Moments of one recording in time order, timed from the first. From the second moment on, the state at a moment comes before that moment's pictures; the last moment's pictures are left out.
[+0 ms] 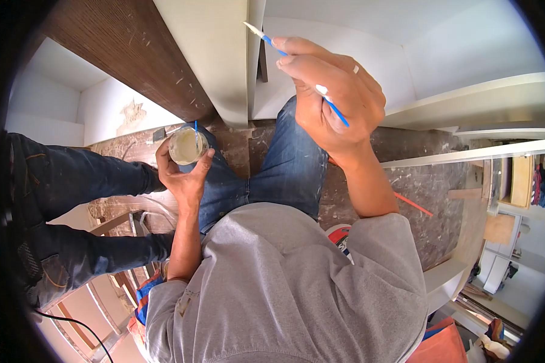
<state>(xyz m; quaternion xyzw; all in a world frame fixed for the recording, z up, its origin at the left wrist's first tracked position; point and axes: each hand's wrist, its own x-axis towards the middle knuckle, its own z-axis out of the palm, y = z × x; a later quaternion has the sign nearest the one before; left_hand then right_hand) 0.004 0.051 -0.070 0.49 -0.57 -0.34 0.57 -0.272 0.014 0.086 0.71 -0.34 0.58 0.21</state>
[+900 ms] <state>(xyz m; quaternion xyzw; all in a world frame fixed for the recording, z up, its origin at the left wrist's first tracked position) 0.006 0.050 -0.077 0.48 -0.56 -0.35 0.58 -0.268 0.016 0.085 0.71 -0.35 0.55 0.25</state>
